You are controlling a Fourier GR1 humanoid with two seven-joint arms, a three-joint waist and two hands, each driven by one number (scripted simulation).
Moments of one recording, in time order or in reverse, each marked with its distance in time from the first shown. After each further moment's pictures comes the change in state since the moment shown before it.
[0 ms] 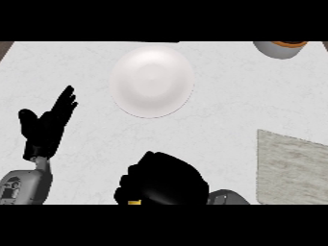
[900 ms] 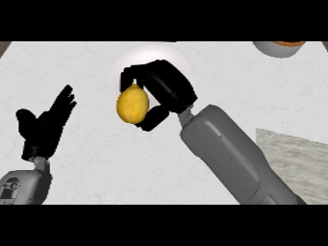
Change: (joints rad) left arm 0.002 -0.006 0.013 -0.011 -0.008 -0.003 0.005; right arm -0.530 0.032 -0.291 0.596 -0.358 -0.327 0.124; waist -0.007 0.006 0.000
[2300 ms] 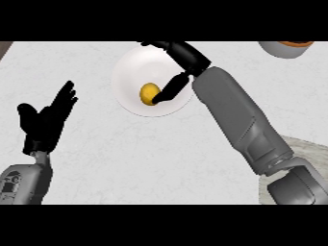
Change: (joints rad) left arm -0.040 0.001 0.012 0.029 -0.006 -0.020 -0.003; right arm -0.362 -0.015 -0.341 0.768 -0.168 0.214 -0.645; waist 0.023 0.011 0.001
